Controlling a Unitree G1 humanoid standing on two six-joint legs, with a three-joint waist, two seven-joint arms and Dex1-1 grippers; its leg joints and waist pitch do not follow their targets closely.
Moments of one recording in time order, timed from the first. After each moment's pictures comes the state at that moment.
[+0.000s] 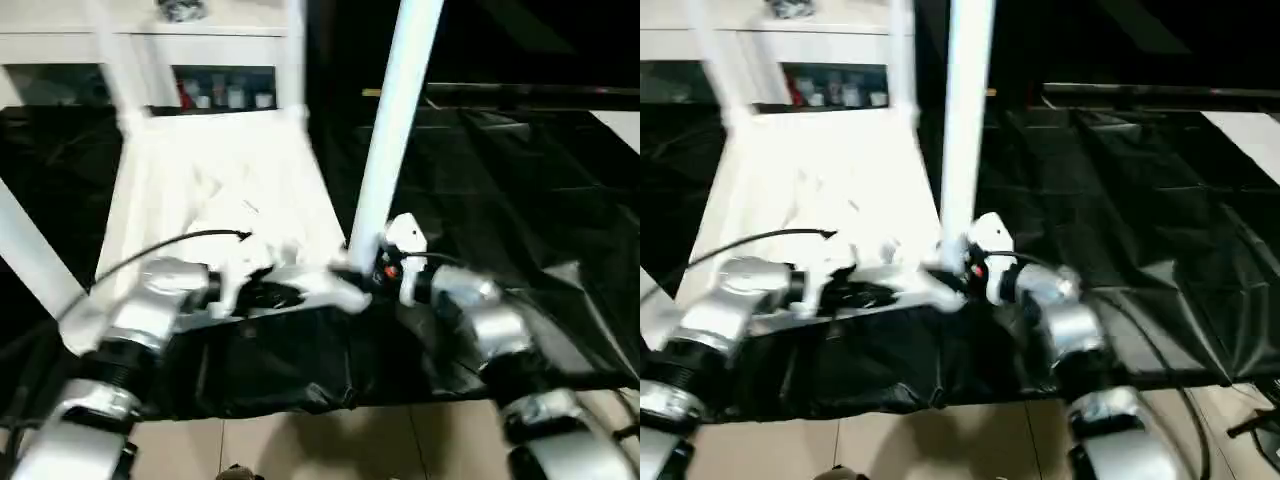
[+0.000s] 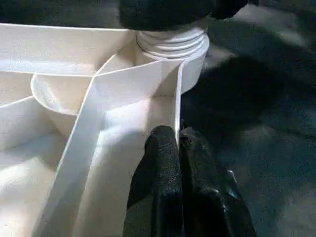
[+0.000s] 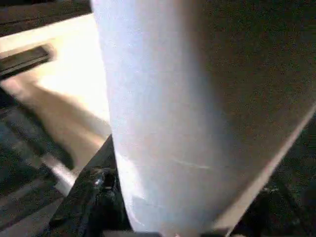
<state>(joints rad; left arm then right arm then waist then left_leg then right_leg) -0.53 0.32 -0.18 0.55 0.02 0.13 -1.06 -0.54 -0.09 0.06 0.65 0.06 0.01 0.64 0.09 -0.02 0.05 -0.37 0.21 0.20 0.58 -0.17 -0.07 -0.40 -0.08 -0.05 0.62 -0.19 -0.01</state>
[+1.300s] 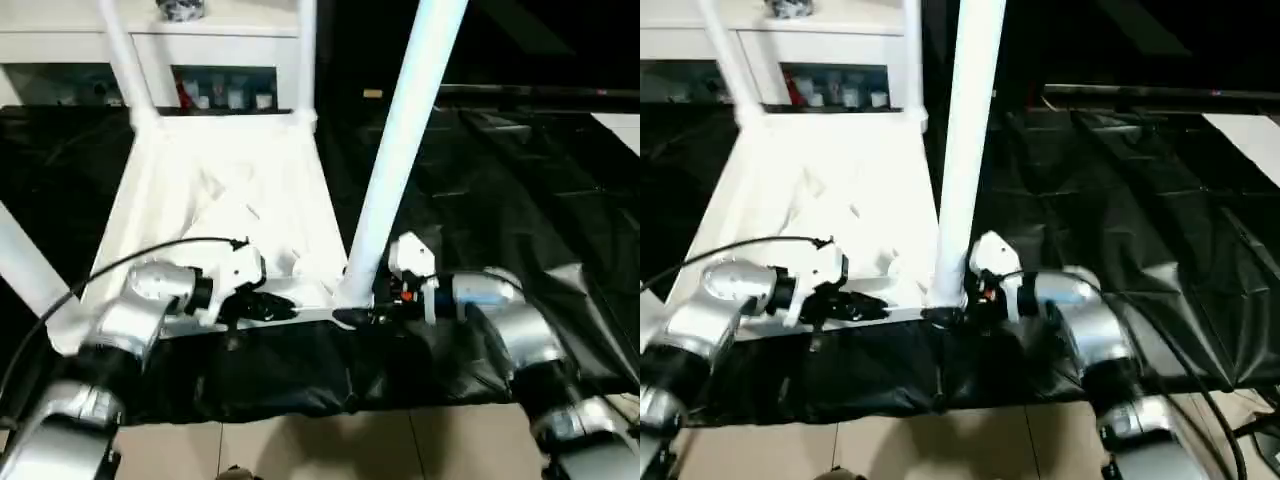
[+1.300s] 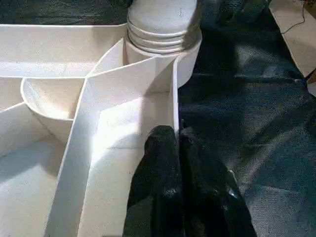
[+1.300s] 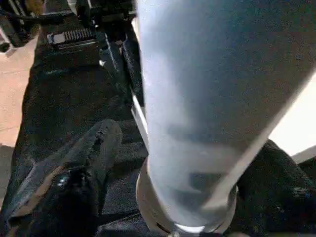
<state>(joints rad) -0.59 0.47 -0.24 0.68 -0.01 -0.07 -1.35 -0.54 -0.30 0.21 0.55 0.11 0.09 1.21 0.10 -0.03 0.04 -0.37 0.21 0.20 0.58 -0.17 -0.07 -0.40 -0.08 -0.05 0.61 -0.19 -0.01</state>
